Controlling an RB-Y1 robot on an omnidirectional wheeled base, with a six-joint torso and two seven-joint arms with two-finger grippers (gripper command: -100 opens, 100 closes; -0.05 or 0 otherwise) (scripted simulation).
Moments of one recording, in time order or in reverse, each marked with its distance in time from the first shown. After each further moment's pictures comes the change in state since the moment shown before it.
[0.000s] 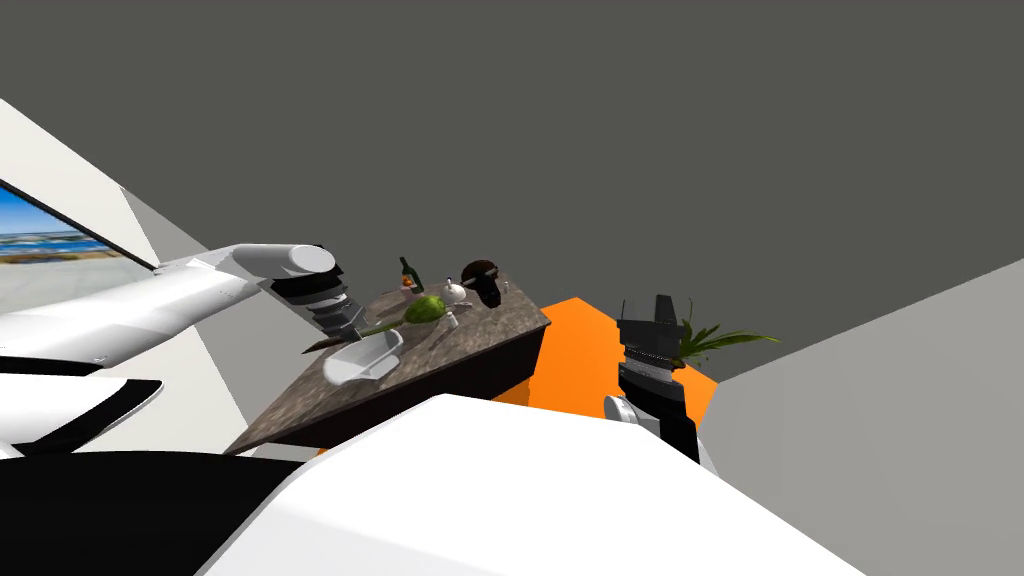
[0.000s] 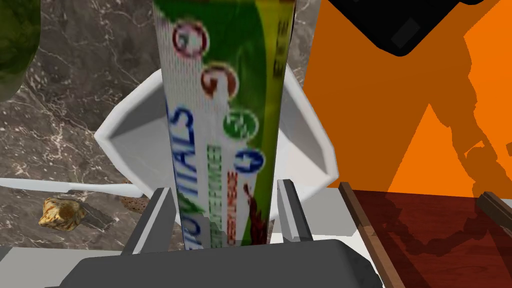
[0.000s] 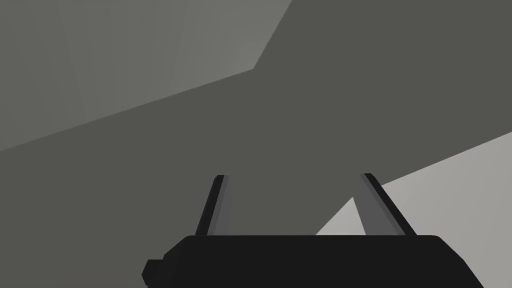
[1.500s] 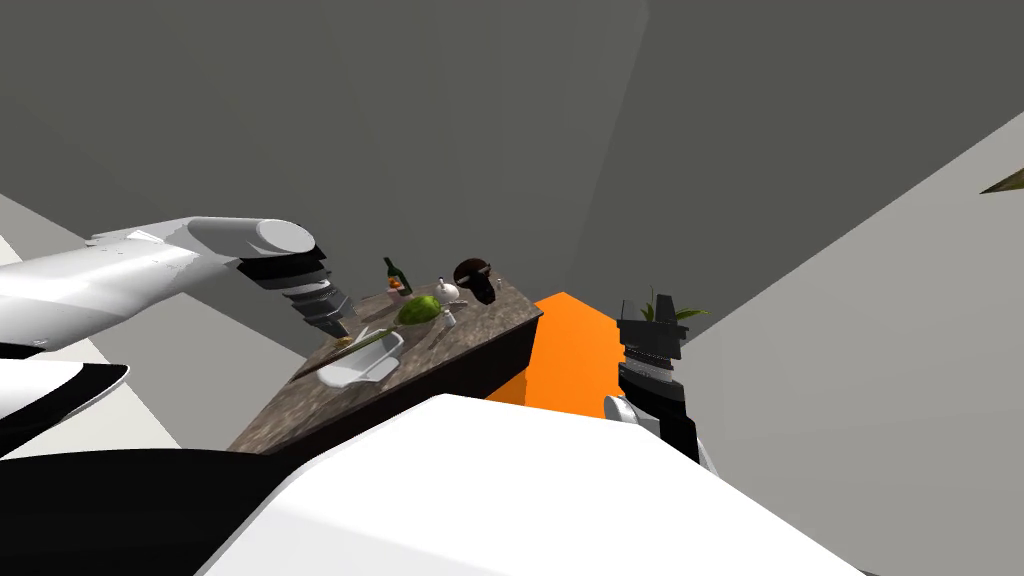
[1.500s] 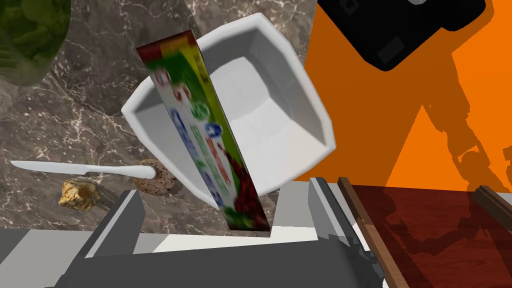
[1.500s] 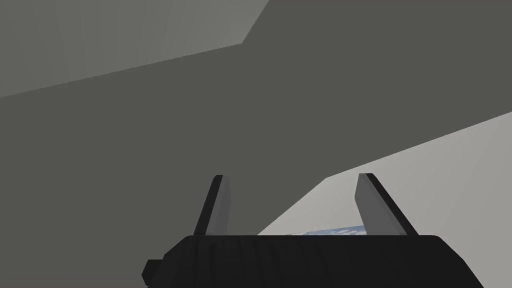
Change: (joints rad) left arm -0.043 0.097 0.015 0.041 0.073 0.075 0.102; right arm 0.000 0.000 0.000 0.000 0.000 0.000 0.000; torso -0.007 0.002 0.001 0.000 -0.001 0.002
